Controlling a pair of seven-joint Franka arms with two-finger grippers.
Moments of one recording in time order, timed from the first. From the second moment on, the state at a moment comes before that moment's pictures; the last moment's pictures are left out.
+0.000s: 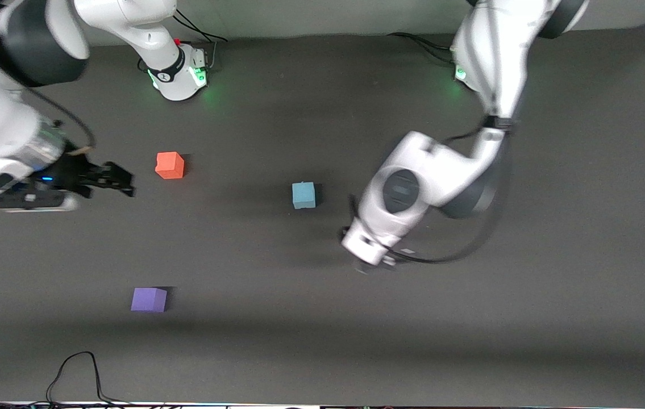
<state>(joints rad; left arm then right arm) -0.43 0.67 -0.06 -1.21 -0.08 1.85 -0.62 0.12 0.05 0.11 -1.74 0.05 1.84 0.24</state>
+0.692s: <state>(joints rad) 0.01 0.23 -0.06 -1.43 -0.05 1.60 -0.13 0.27 0.42 0.40 -1.74 -0.16 2.15 0.72</state>
